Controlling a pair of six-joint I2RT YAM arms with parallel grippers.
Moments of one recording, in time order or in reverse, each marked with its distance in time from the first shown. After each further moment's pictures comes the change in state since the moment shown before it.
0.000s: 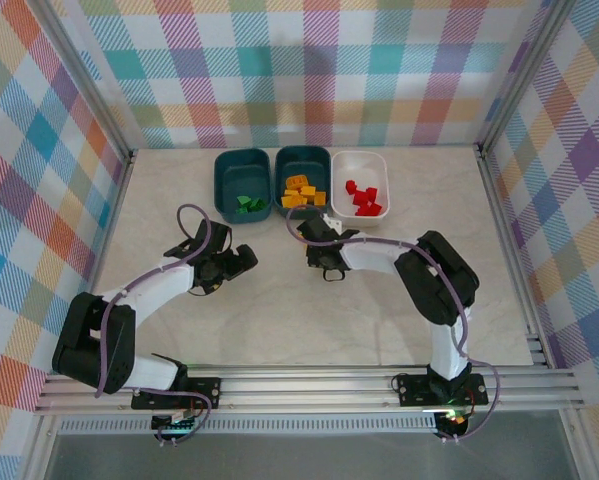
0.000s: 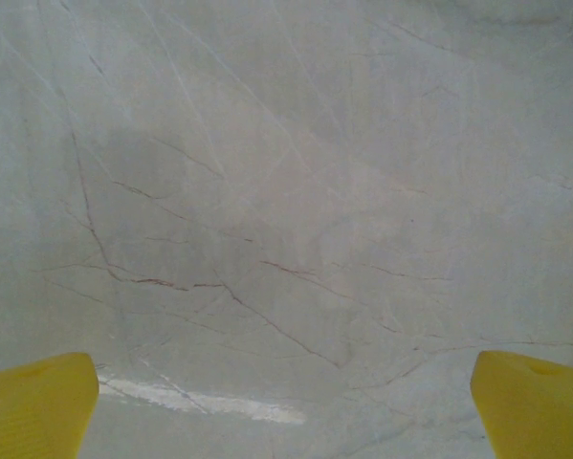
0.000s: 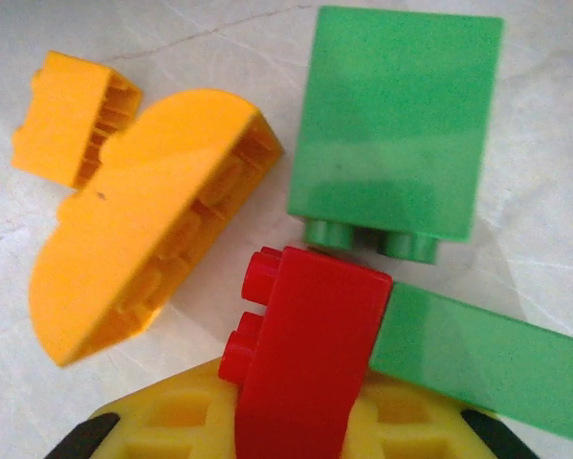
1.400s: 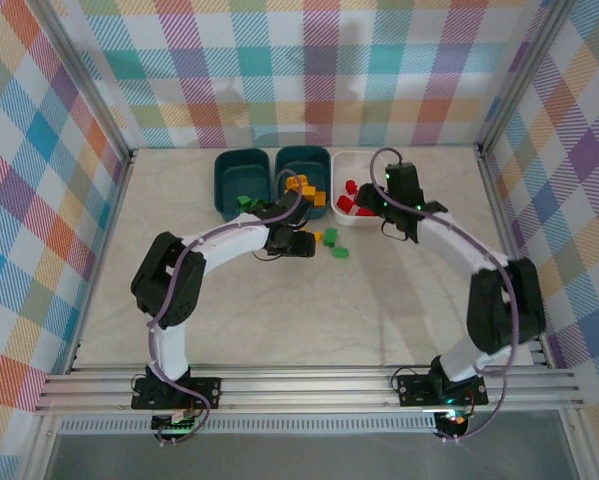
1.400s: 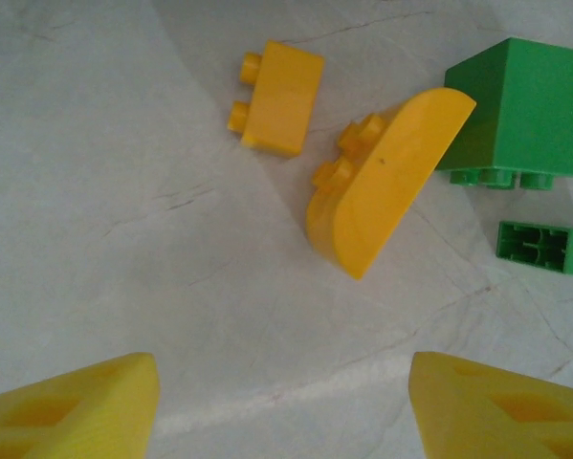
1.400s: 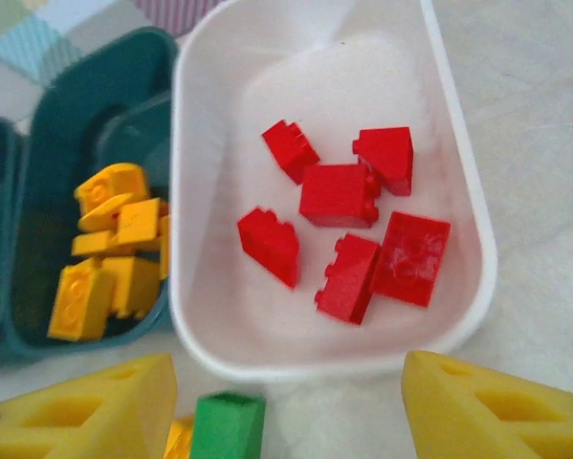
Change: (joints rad) left arm -0.333 0.548 0.658 -0.180 -0.072 0.285; right arm -0.419 -0.388 -0.084 0.105 -0.250 -0.196
